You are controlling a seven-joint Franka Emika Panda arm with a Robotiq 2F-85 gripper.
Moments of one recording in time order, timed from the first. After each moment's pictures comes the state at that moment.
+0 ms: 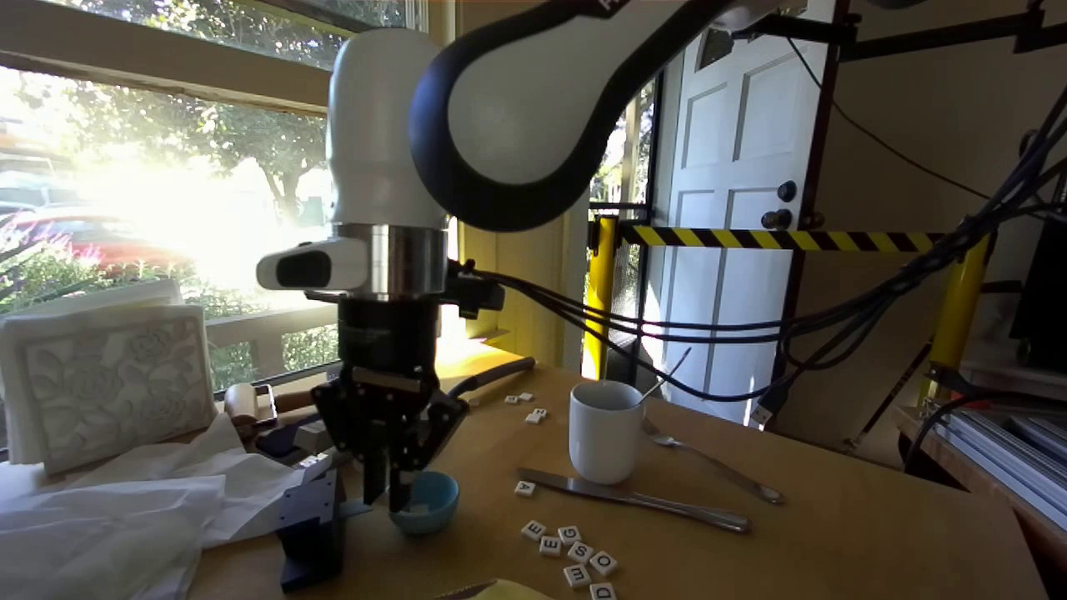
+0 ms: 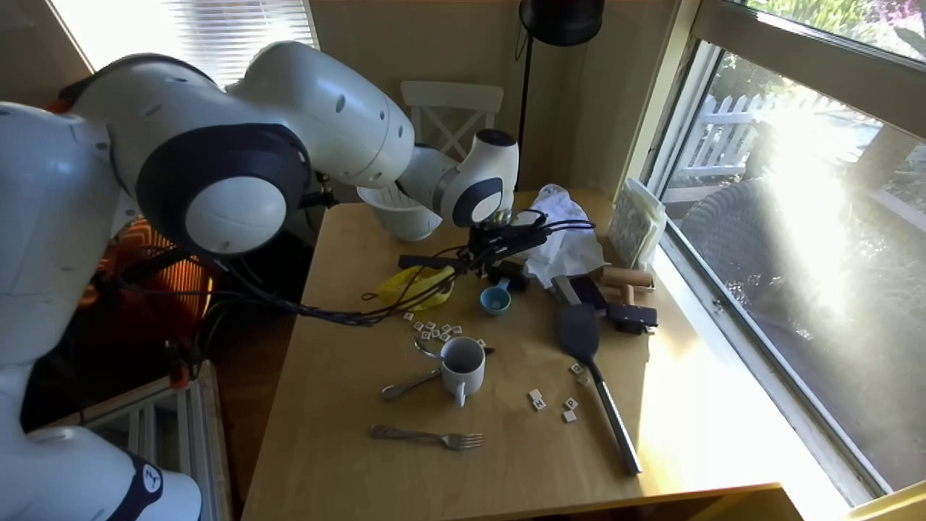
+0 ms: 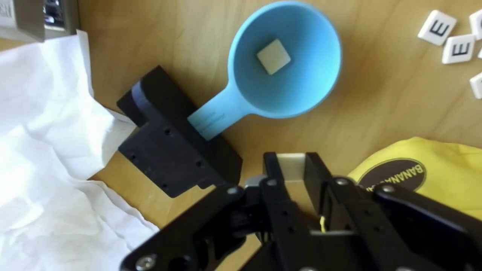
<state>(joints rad) 0.03 0.78 0.22 -1.56 -0.14 2.38 -1.22</state>
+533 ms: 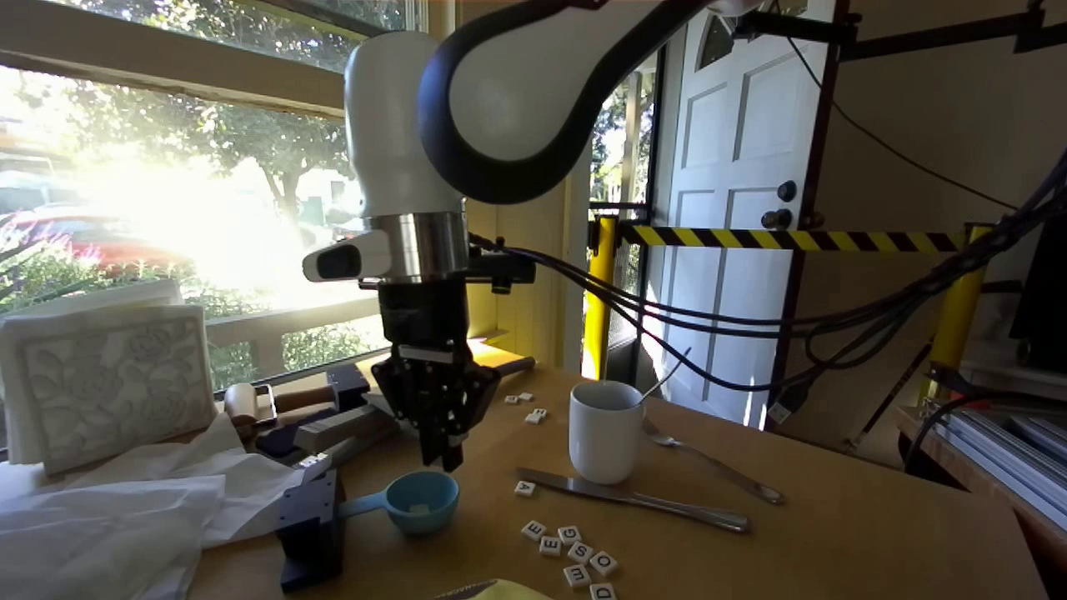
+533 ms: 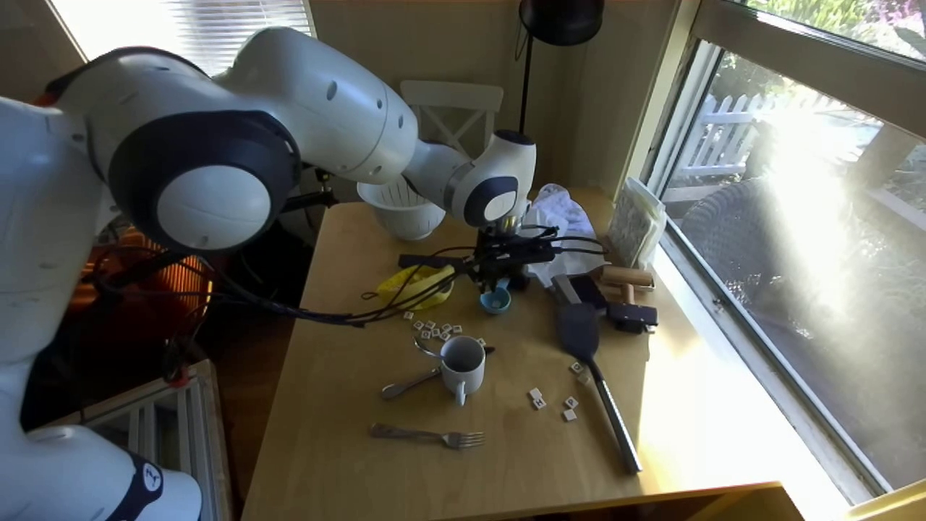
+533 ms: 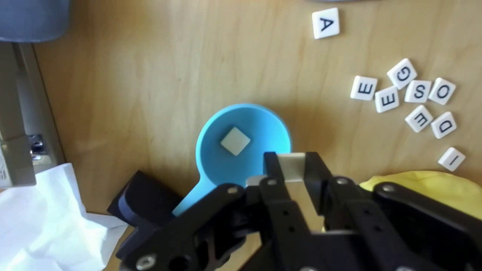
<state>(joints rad) 0.03 0.75 0.16 -1.57 -0.13 2.22 -1.07</state>
